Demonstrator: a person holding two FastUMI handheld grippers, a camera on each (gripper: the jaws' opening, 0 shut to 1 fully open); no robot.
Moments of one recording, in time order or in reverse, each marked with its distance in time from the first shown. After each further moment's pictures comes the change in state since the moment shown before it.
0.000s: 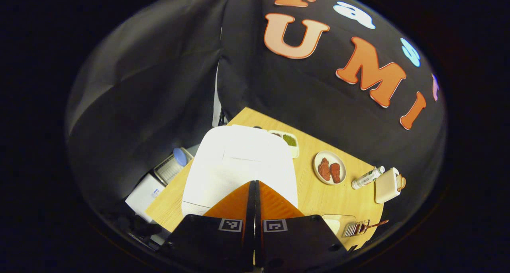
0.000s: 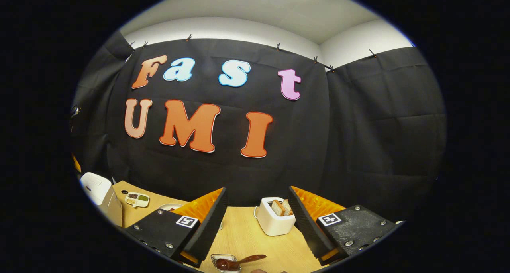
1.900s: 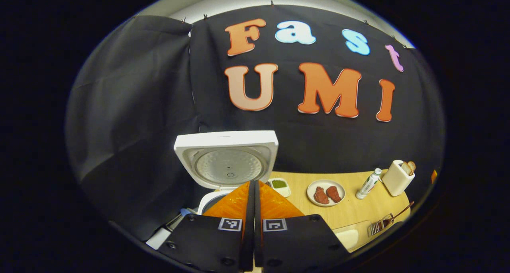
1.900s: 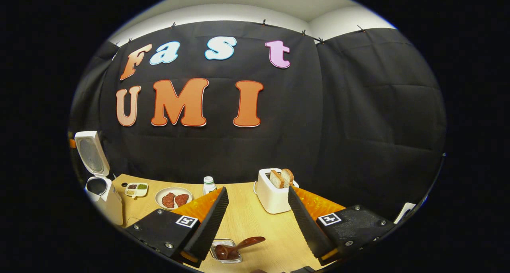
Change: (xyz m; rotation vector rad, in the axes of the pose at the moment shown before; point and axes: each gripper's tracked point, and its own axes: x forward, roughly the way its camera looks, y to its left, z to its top) left arm -0.104 -0.078 0.076 0.331 -0.627 -0.053; right arm 0.005 -0.016 -0.087 0.081 0.196 -0.004
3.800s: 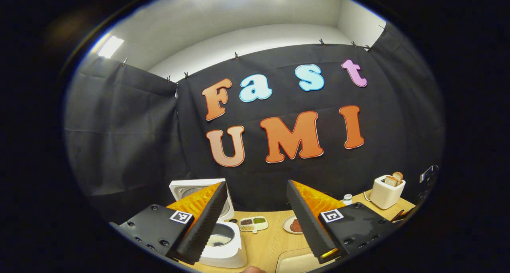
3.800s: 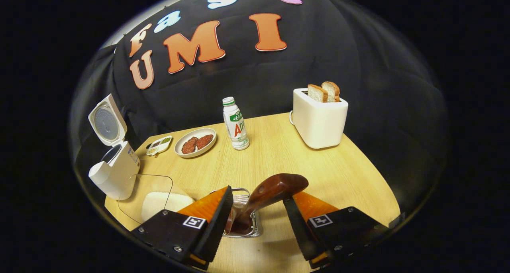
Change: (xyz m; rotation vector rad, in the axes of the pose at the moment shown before) left arm -0.120 -0.156 0.051 0.116 -0.311 0.001; right arm 0.028 0.050 -0.199 0.099 0.431 0.304
